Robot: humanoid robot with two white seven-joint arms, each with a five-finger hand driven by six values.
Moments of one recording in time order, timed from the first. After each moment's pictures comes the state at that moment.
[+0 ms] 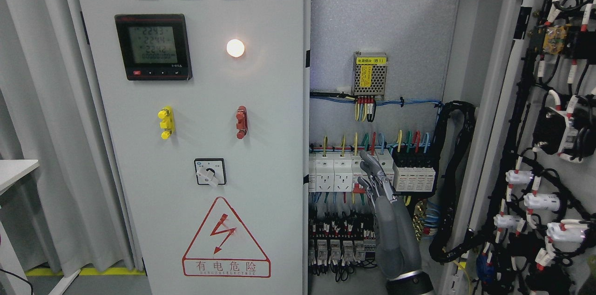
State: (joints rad) left arm -0.07 0.00 -0.26 0.08 0.27 -0.07 -0.16; right arm -0.39 0.00 0.28 -1.77 -0.08 -0.15 -0.05
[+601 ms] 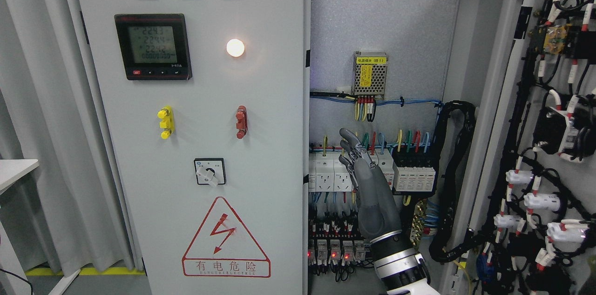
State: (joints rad) left arm -0.07 0.00 -0.26 0.08 0.27 -0.07 -0.16; right arm -0.55 0.00 0.30 -1.62 -0.15 -0.05 -0.01
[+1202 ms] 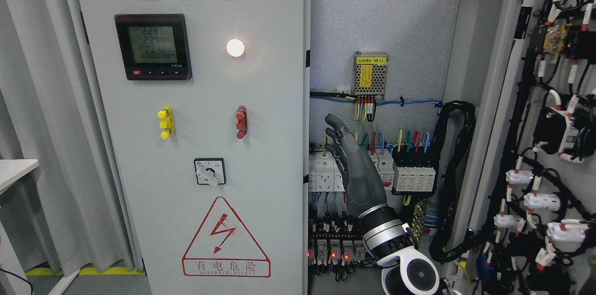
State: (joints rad) left arm -0.07 0.00 -0.26 0.08 0.27 -0.06 -0.16; right arm -0.68 0.00 0.32 -1.51 -0.28 0.02 0.01
